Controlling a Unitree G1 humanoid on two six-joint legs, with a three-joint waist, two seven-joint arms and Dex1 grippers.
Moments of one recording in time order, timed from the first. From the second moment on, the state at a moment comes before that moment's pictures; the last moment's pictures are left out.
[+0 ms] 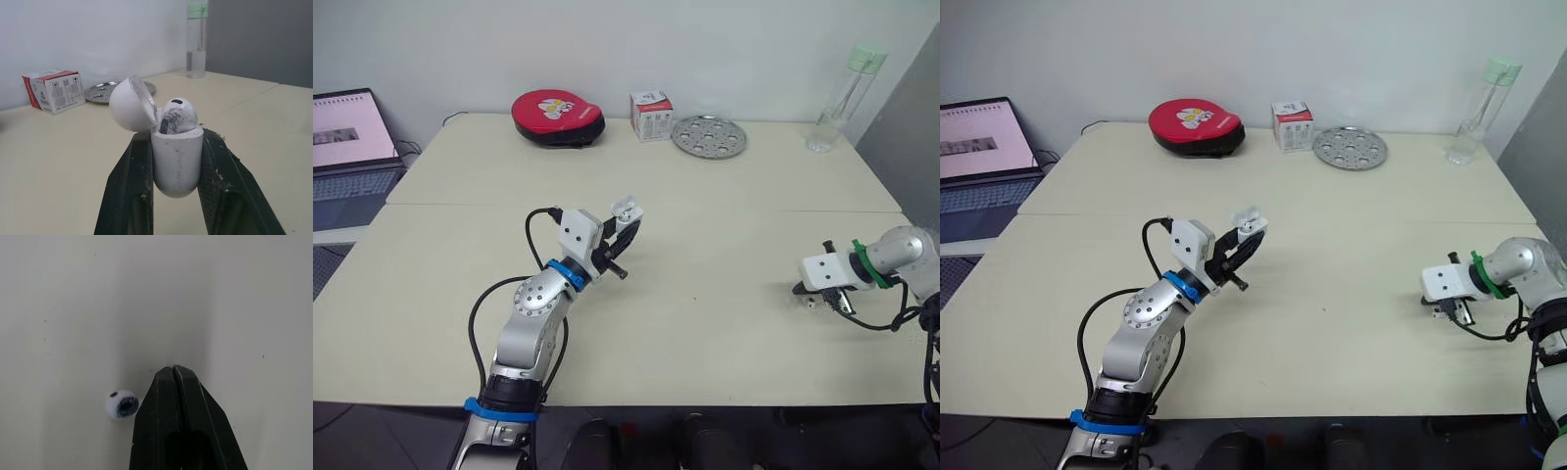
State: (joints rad) left arm -0.36 0.23 -0.04 -0.08 -0.23 0.14 -0.52; right arm -0.81 -0.94 0.37 0.91 -0.25 -0.60 1.34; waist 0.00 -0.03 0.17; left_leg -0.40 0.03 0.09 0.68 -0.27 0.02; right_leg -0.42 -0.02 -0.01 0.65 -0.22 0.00
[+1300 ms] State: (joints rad) left arm -0.36 0.20 -0.06 -0.04 -0.23 0.12 -0.53; right arm -0.49 -1.17 0.10 0.09 0.03 0.84 1.45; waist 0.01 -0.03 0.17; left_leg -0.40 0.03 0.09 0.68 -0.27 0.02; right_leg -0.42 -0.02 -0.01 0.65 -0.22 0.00
